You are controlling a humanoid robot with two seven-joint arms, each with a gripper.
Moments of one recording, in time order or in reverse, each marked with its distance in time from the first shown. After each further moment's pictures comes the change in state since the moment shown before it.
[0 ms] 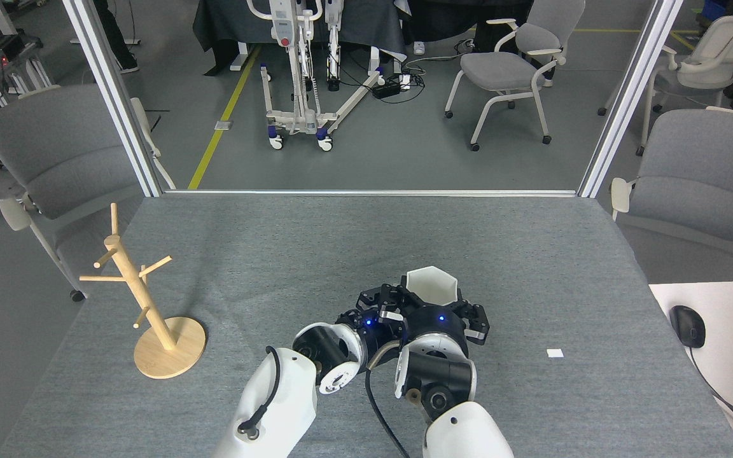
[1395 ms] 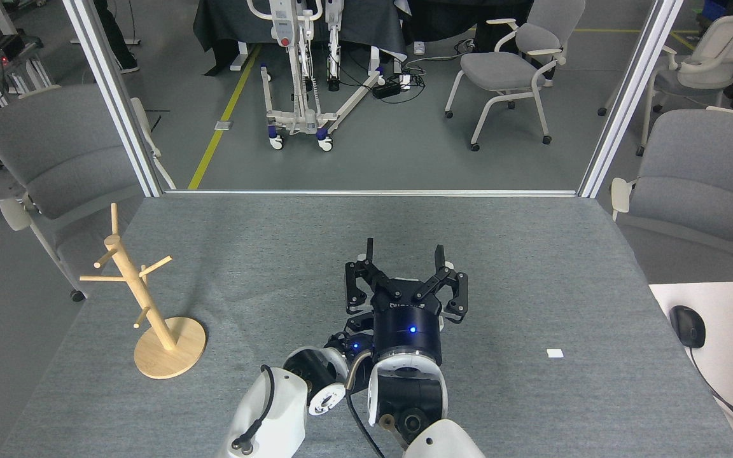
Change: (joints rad) left arm 0.049 0.023 0.008 0.093 -0.006 -0.020 0.033; right arm 0.004 -0.005 0.117 0.020 -0.056 -0.005 -0.583
